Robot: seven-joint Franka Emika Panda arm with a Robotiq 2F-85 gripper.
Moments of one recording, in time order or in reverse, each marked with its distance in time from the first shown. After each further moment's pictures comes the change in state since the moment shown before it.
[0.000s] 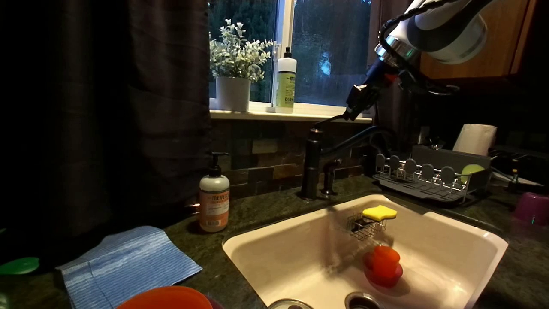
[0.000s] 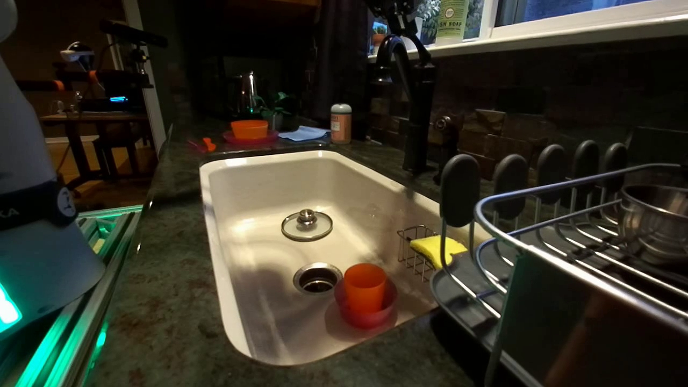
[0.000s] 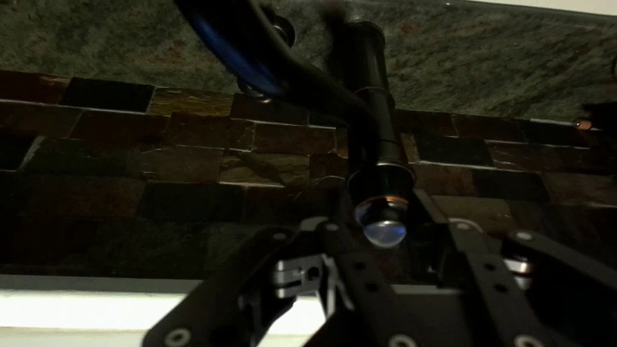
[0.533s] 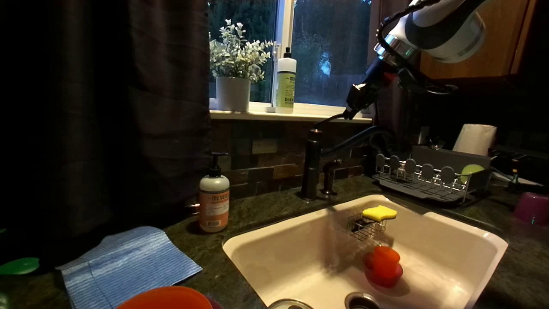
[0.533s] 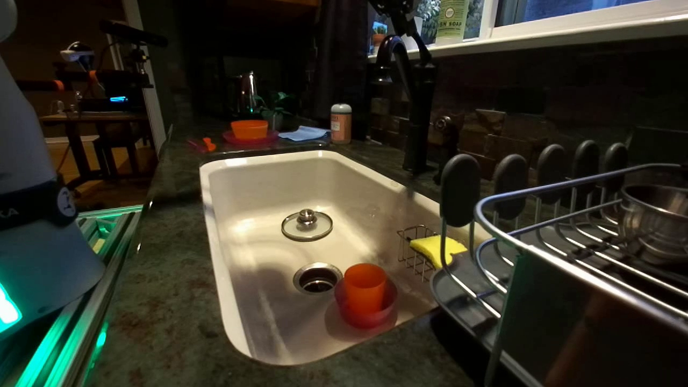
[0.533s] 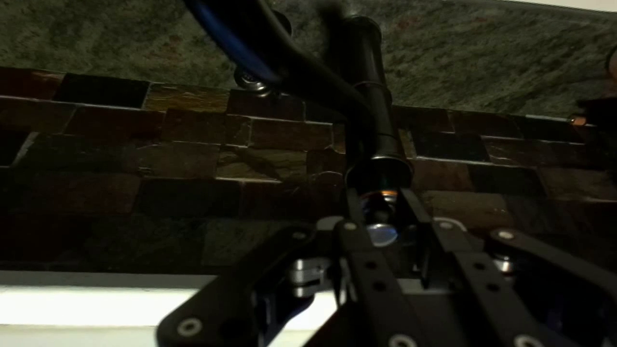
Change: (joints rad) arm 0.000 0.007 -0.001 0.016 0.029 -0.009 -0.028
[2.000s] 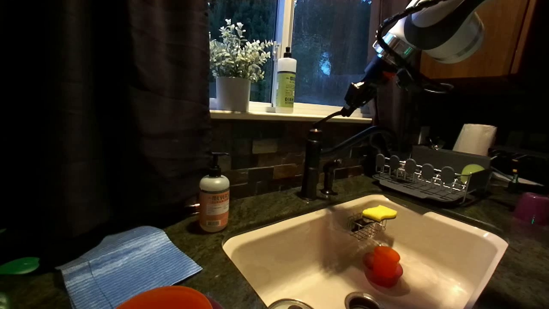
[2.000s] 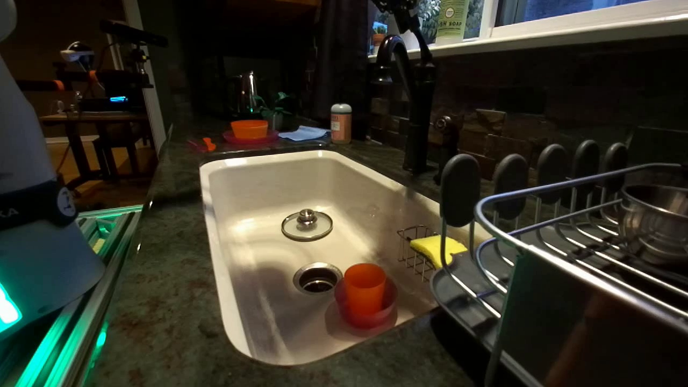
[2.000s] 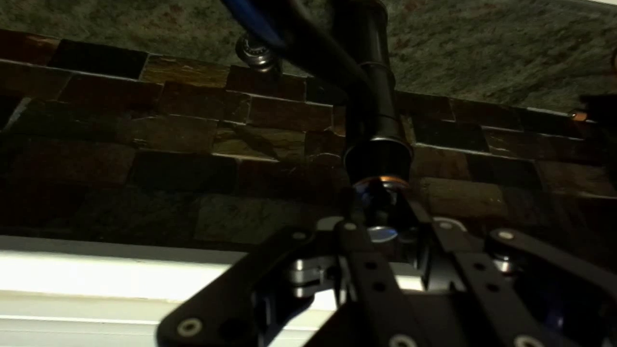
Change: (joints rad) arm 0.006 0.007 0.001 0.003 0.000 0.044 -0.045
